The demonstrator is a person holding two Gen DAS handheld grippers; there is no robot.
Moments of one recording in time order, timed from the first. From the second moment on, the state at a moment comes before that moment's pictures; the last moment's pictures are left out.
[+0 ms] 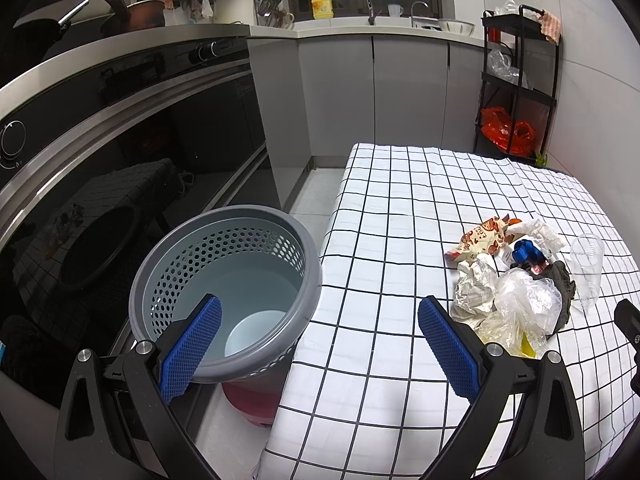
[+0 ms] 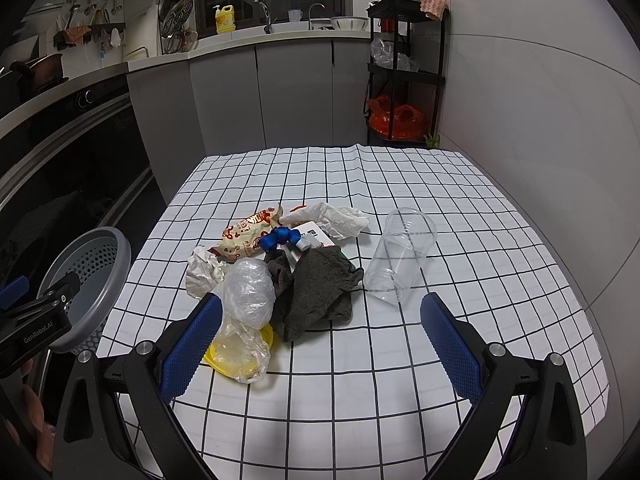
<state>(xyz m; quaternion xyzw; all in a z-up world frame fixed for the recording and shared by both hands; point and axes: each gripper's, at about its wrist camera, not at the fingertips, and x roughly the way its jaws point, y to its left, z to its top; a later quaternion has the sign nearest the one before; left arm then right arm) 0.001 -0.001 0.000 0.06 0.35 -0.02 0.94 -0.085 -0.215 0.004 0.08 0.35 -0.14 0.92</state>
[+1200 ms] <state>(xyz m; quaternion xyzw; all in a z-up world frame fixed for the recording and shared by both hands) 0.017 -0.056 -0.036 0.09 0.37 -0.05 0.92 -0.029 -0.339 -0.049 0.15 0.42 -0.18 0.88</state>
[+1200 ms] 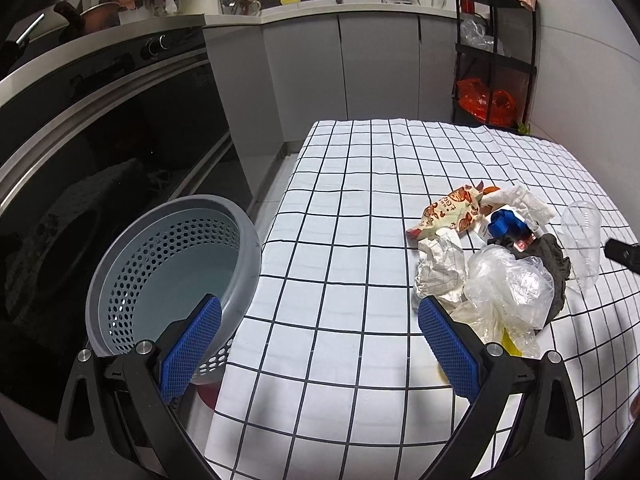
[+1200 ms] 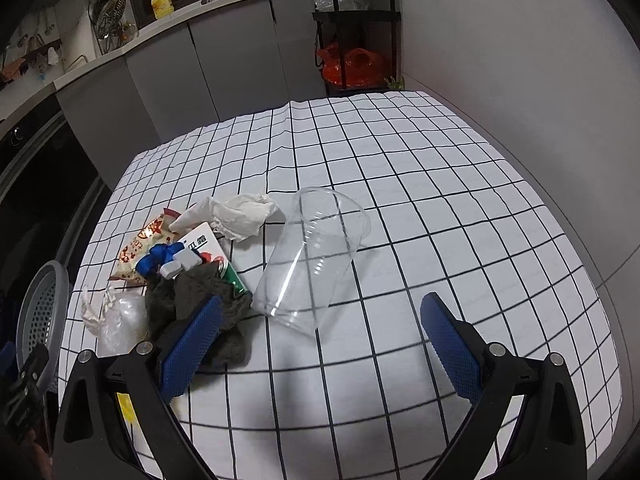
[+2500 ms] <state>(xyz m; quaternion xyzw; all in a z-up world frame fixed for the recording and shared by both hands) 0.060 -0.077 -0.045 0.01 0.41 -0.12 0.91 0.000 -0.334 -0.037 0.20 0.43 -0.10 0.87</state>
